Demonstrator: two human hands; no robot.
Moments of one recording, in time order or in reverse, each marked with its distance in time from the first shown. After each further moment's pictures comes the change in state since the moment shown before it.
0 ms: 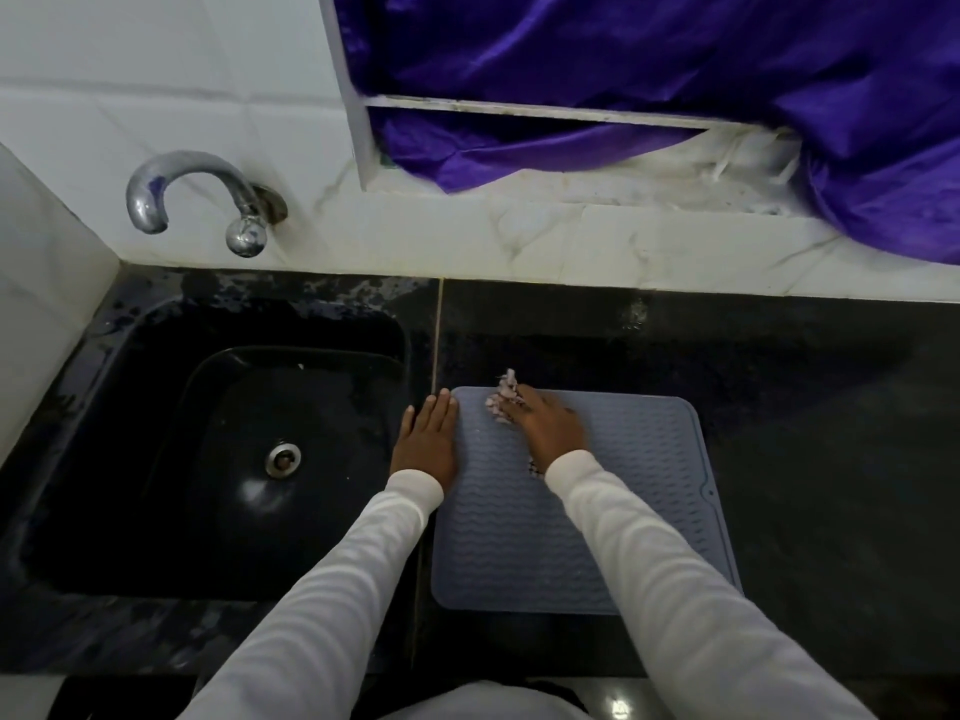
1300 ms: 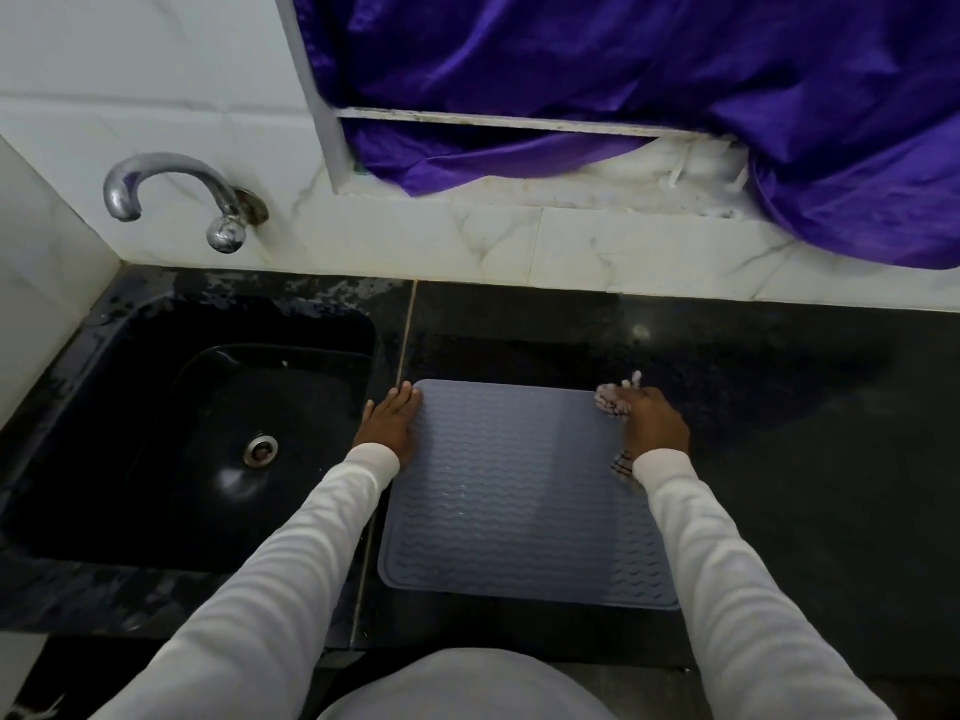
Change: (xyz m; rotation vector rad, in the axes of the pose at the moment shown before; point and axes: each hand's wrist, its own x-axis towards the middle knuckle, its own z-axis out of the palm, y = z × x) left_hand 0.003 0.009 -0.009 -0.140 -0.090 -0.086; right_hand -0.072 0.164 -0.048 0.180 0.224 0.420
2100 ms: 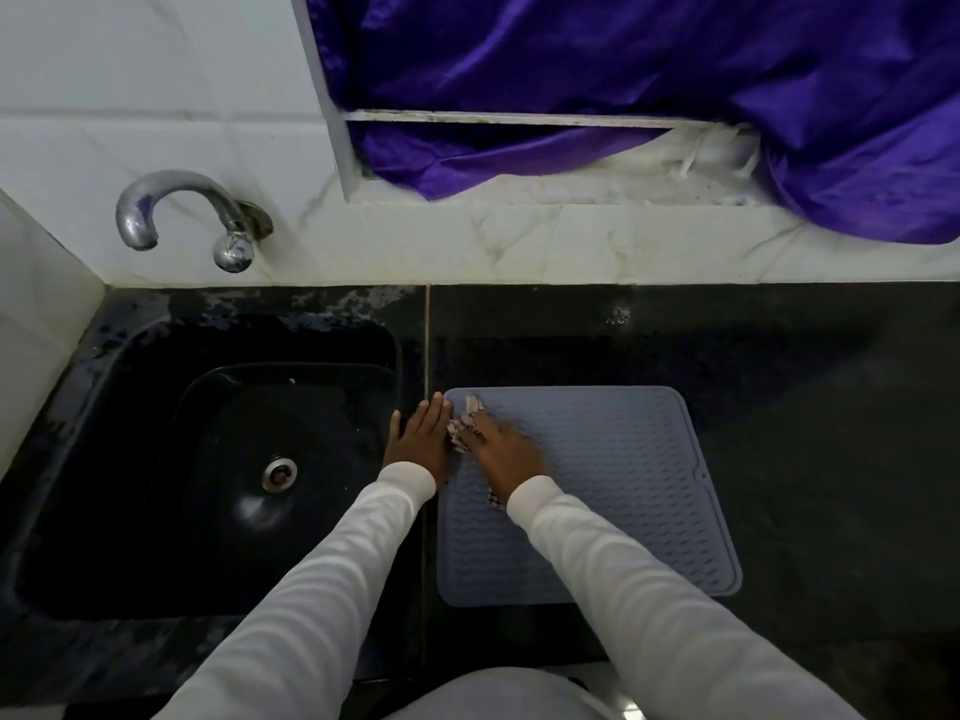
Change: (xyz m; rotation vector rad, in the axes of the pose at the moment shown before) left_hand 0.000 -0.020 0.000 0.198 -0.034 0.115; right_hand -0.062 -0.195 0.120 -0.275 -0.274 -0.527
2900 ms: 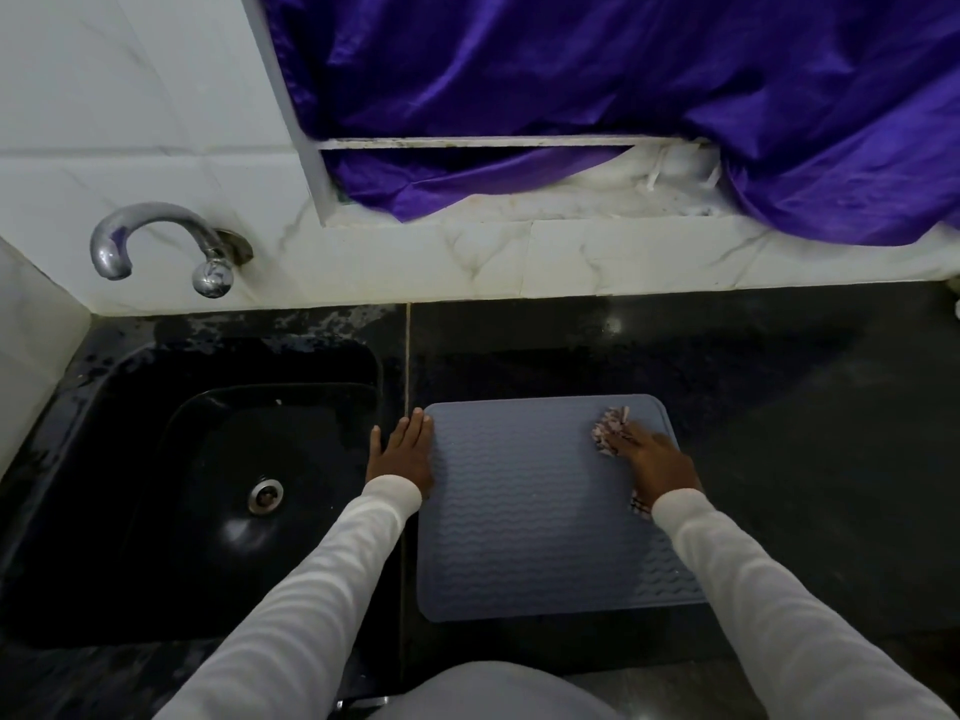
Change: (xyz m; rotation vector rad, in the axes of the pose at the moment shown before) left_hand -0.005 0.015 -0.012 0.058 -0.062 -0.068; right_hand -0.104 0.190 -0.026 0.163 0.069 0.478
